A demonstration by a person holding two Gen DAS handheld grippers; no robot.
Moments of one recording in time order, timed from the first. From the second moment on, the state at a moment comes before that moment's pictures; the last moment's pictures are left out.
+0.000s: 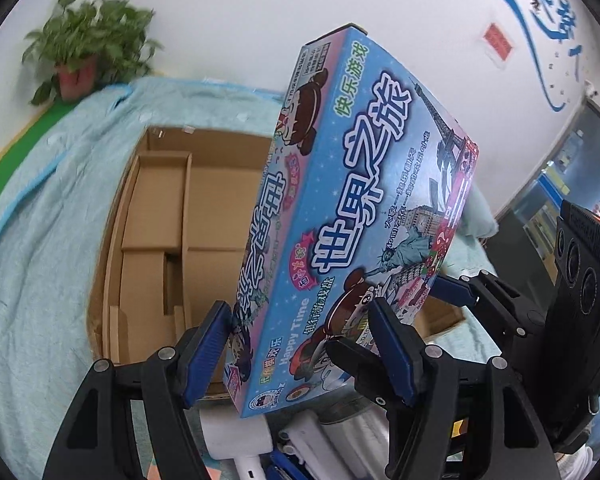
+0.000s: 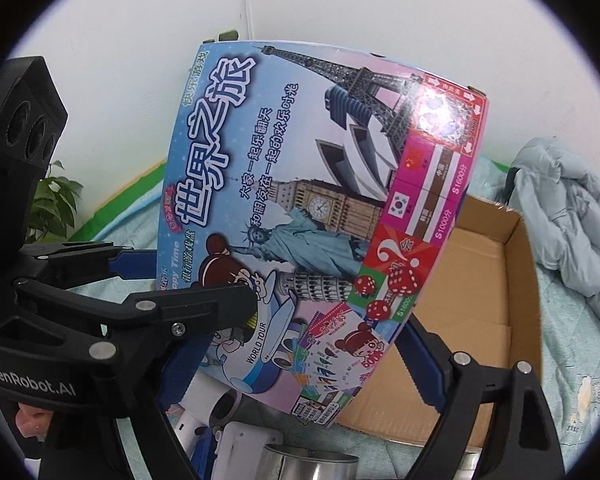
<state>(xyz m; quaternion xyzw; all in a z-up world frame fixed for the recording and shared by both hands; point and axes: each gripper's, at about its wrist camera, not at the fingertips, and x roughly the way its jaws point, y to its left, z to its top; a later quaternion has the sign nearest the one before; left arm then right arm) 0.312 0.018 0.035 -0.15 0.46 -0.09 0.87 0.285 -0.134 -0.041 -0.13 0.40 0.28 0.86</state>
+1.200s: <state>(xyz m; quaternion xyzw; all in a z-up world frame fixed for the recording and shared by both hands) 0.303 0.052 -0.021 -0.13 0.46 -0.05 0.88 0.362 -0.140 -0.141 -0.07 0.58 0.27 0.77</state>
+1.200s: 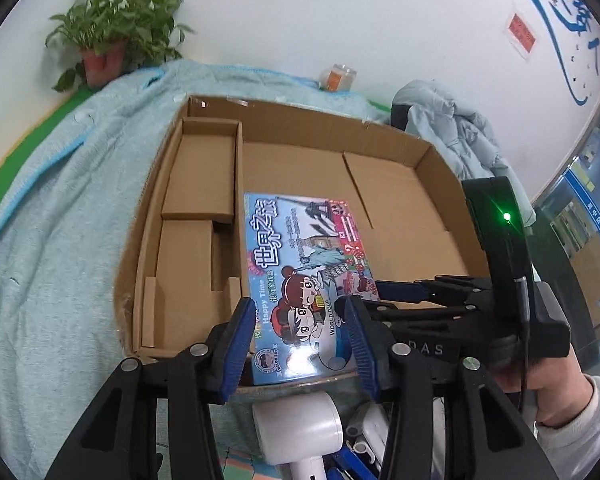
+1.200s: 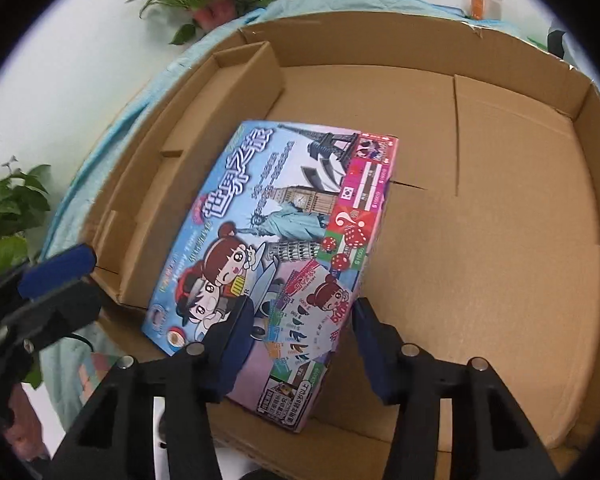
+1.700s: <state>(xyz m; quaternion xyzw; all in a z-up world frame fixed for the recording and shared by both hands) 0.224 0.048 0.037 -0.08 0.31 0.02 0.95 0.234 -0.207 -0.068 -0.06 0.41 0.22 0.88</state>
